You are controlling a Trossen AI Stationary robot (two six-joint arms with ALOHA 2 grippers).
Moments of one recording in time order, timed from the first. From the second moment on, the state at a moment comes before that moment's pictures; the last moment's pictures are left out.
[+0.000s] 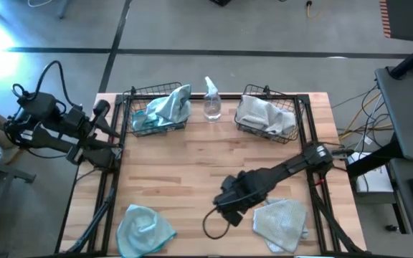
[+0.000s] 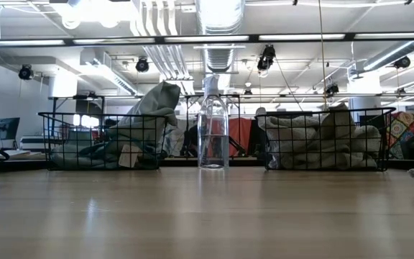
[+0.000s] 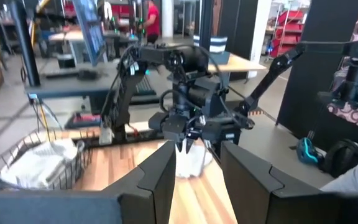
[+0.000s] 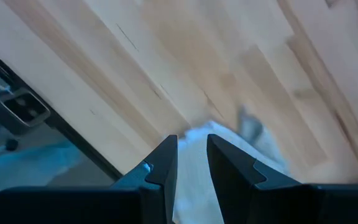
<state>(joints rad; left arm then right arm) -0.18 0.65 1.31 -0.75 0.12 -0.03 0.44 2.07 2.15 -1.57 -0.07 1.11</state>
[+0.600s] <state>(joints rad) -0.17 0.75 1.31 -0.55 0.01 -0.04 0.54 1.60 1.53 -1.47 0.00 1.10</state>
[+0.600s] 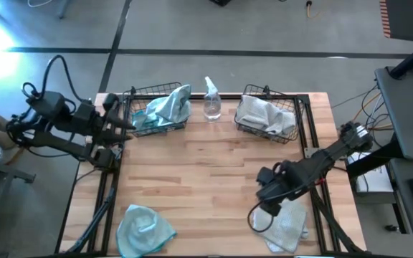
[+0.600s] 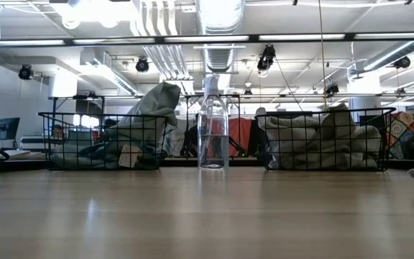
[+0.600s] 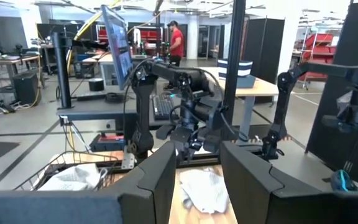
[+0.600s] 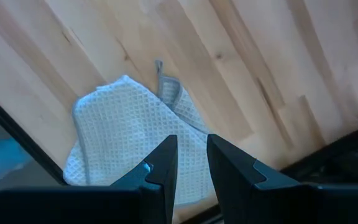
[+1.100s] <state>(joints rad) -0.17 0.83 1.31 -0.46 0.01 -0.04 0.56 1.37 1.07 -1.10 -0.04 1.13</state>
